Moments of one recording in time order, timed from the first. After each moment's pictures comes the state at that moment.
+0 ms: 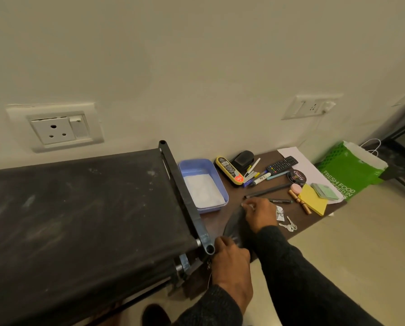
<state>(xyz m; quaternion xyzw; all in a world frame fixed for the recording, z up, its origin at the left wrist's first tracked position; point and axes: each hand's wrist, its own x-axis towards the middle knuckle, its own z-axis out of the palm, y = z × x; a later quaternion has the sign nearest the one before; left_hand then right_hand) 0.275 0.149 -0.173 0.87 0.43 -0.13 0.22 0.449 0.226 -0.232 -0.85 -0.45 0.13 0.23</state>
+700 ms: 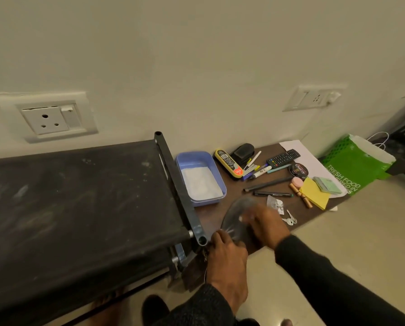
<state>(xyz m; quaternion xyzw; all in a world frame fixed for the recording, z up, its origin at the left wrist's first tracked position) 0.277 0.138 -0.184 0.86 0.45 -0.09 0.22 0.464 0.172 -0.211 -0.71 -0.66 0.18 0.13</state>
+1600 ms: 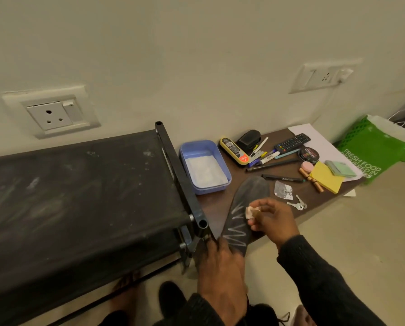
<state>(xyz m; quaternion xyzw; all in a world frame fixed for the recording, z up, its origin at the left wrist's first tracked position) 0.246 0.107 -0.173 0.84 0.46 -0.13 0.25 0.425 0.141 -0.210 -0.74 -0.30 0.39 0.45</state>
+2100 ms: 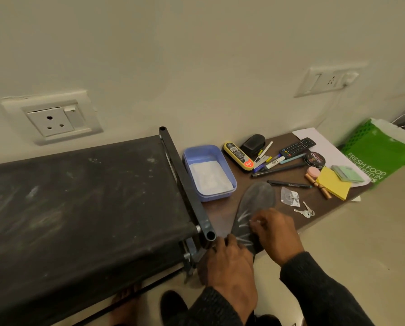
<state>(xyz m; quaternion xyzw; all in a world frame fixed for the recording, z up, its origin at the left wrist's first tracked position) 0.255 0.134 -0.173 0.85 0.45 -0.15 0.24 0.416 0.138 -0.212 -0.77 -0.59 0.14 0.20</state>
